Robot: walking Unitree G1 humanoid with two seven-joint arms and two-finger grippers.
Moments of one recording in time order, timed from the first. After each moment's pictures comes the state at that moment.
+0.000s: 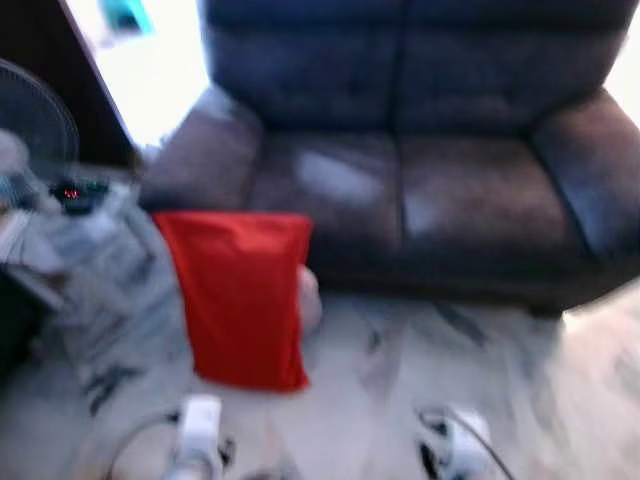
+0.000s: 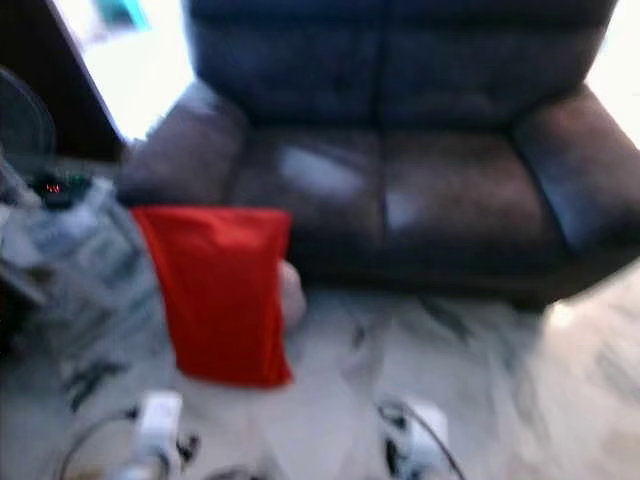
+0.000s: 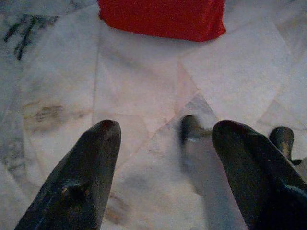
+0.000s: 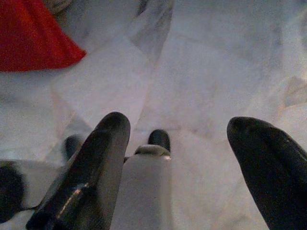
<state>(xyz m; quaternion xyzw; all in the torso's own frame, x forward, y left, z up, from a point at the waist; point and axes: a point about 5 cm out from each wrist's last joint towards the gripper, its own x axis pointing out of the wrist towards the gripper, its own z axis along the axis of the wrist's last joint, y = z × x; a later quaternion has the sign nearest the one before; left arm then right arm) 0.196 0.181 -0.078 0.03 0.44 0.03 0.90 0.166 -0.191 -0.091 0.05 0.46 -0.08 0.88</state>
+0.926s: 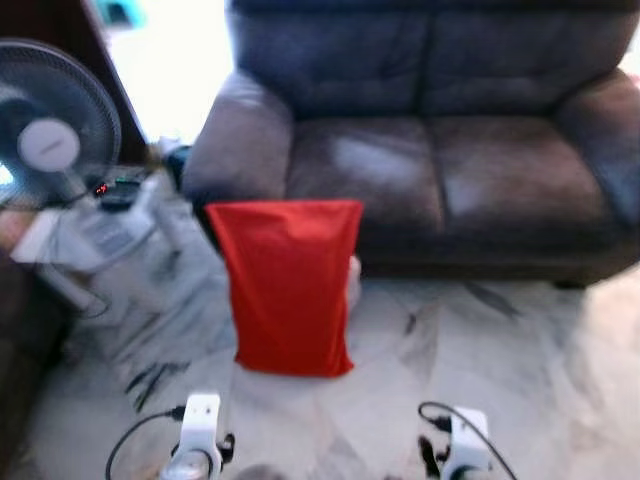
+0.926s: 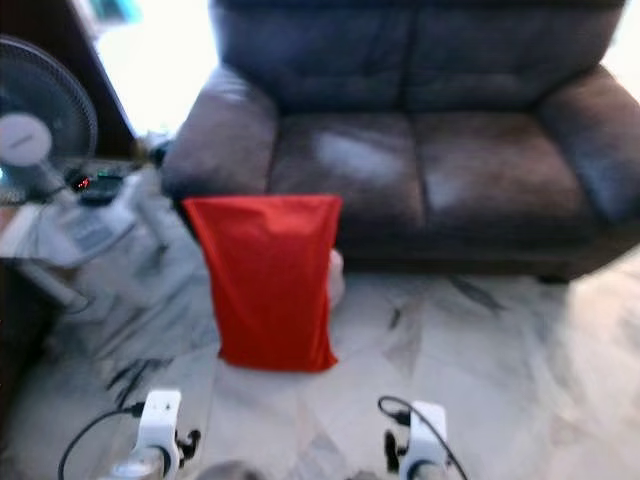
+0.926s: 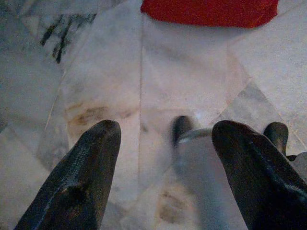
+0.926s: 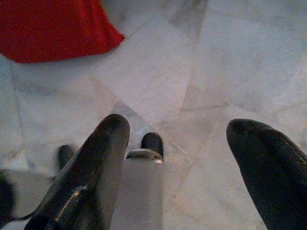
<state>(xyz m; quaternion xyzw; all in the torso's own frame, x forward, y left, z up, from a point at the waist) 0.207 0.184 -0.072 0.03 0.43 0.03 0.90 0.172 -0.191 -0.088 0.05 0.45 -0.08 0.89</state>
